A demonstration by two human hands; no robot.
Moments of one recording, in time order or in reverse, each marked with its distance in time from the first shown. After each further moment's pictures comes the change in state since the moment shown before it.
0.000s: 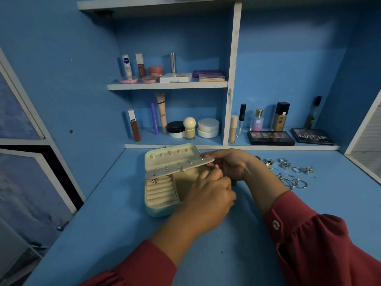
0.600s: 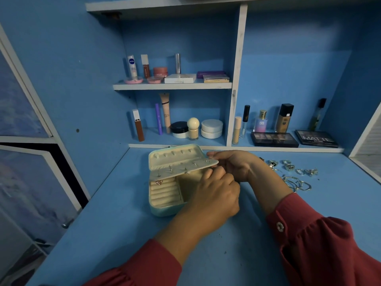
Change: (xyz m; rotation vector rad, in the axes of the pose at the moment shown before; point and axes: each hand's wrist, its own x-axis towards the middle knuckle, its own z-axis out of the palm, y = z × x) left_hand 0.006 0.006 0.001 0.032 0.059 -0.064; right_hand 0.001 0.001 -0.003 0.009 0.019 0.003
